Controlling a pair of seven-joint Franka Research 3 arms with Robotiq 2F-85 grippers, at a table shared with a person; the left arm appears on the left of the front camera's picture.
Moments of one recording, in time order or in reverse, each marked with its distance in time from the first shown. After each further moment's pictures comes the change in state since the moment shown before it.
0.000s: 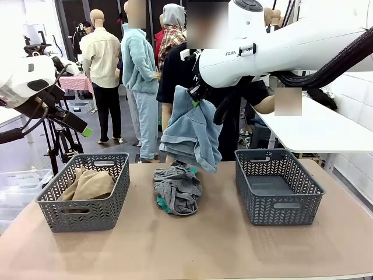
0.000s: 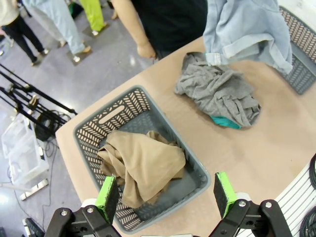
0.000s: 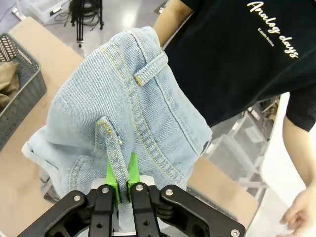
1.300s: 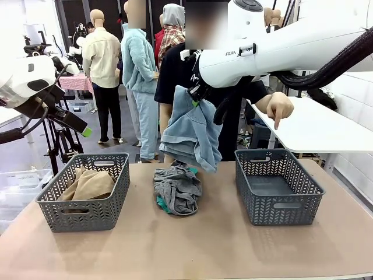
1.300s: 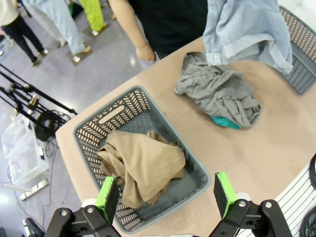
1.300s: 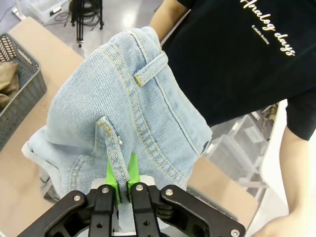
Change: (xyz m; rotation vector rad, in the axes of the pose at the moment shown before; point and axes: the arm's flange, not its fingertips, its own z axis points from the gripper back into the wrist) left arm 0.000 0.000 0.000 0.000 0.000 0.000; right arm 0.000 0.000 0.000 0.000 0.000 0.000
